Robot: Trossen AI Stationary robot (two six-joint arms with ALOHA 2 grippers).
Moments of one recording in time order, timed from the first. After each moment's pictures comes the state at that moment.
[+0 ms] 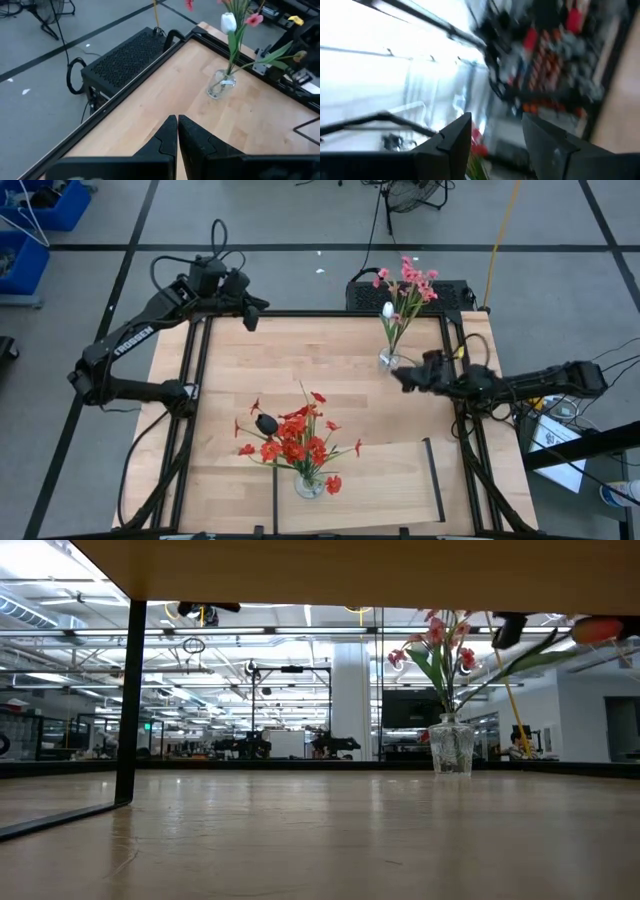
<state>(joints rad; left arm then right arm) 0.75 1.17 1.23 -0.62 0.29 -0.11 -0.02 0.71 0.06 1.02 0.12 1.38</state>
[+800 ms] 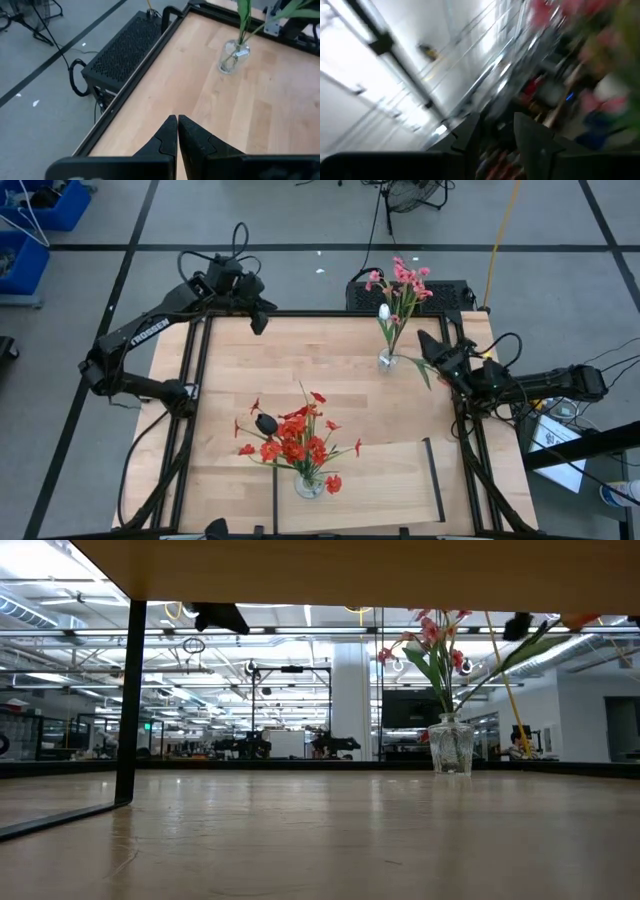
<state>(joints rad) 0.76 1.29 1.23 -0.60 0.32 0.13 -0.03 0.62 0.09 1.11 0.62 0.79</state>
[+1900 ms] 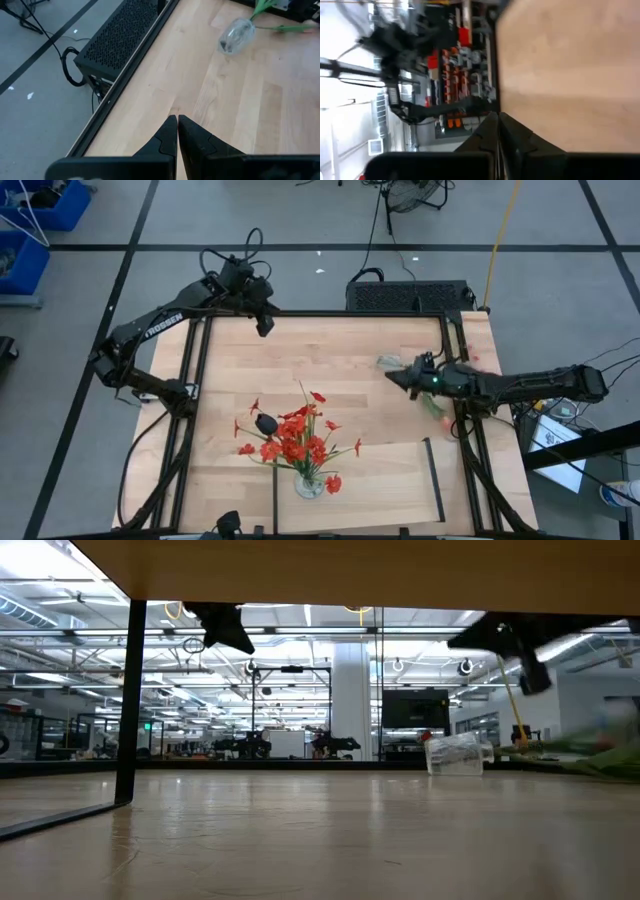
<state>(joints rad) 0.77 1.39 1.23 -0.60 0.34 0.21 -0.05 0.63 0.19 0.27 0.24 1.65</state>
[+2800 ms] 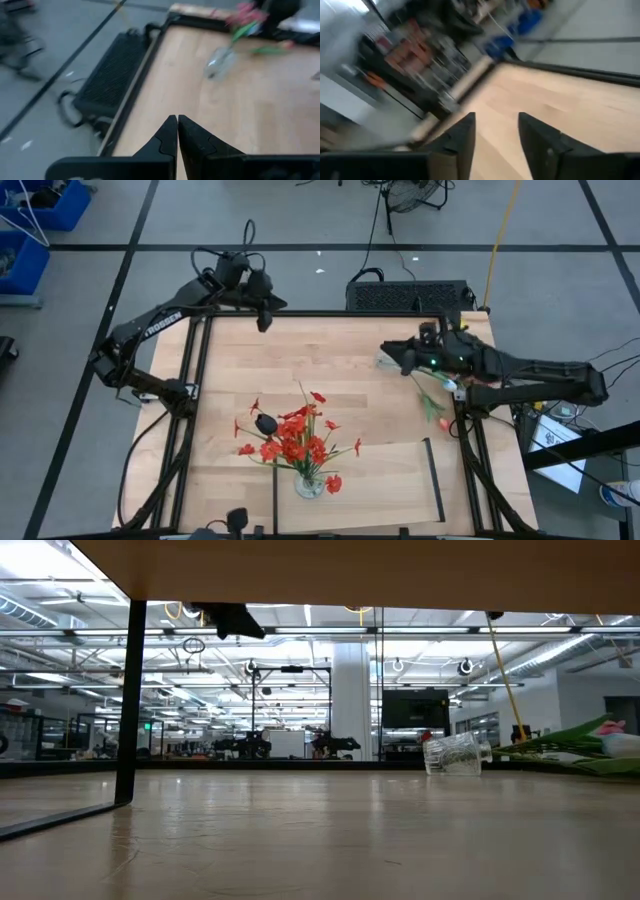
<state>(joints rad) 0.81 1.39 1.23 -0.46 0.47 0.31 -0.17 0.79 0.69 -0.10 0.21 0.74</state>
